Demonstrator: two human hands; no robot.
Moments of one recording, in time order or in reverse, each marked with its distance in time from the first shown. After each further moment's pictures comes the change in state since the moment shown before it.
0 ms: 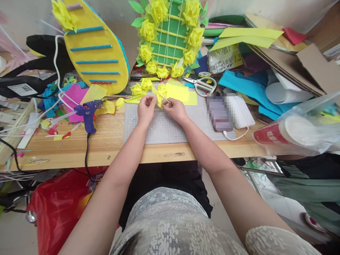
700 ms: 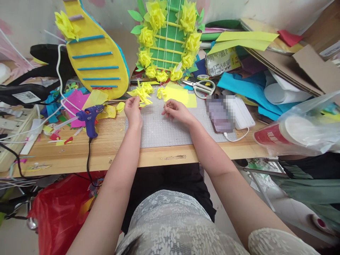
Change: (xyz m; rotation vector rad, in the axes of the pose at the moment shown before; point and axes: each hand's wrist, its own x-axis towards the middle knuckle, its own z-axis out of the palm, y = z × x) left_hand 0.020 0.016 -0.024 -0.178 0.298 -0.127; right_hand -0.007 -0.008 -0.019 0.448 -0.312 0.055
